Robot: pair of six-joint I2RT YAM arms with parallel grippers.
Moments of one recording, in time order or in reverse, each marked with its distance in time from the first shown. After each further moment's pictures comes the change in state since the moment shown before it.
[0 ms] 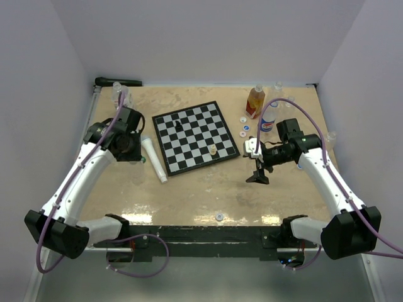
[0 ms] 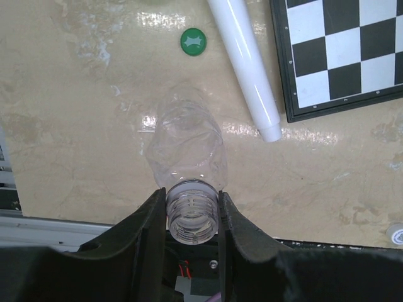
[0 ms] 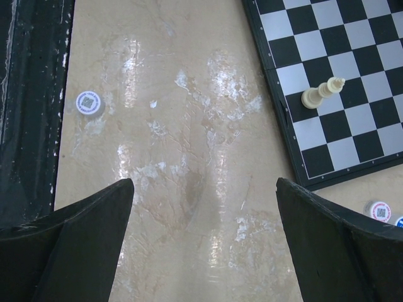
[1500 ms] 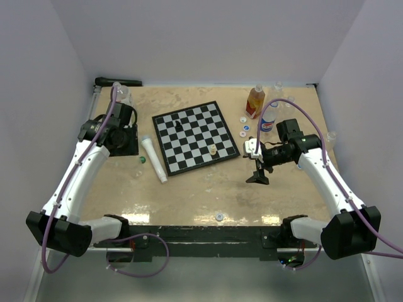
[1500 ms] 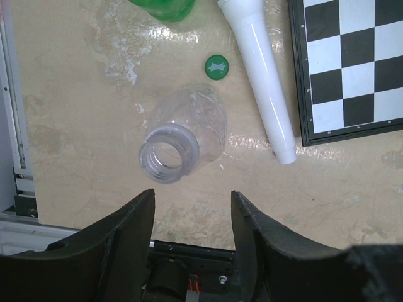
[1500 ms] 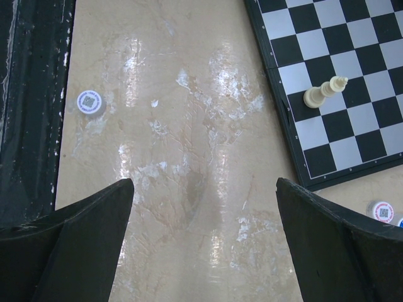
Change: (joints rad) left arm 0.117 0.013 0.025 0.041 -0.004 0.082; right arm 0.000 0.000 -0.005 0.001 0.000 -0.002
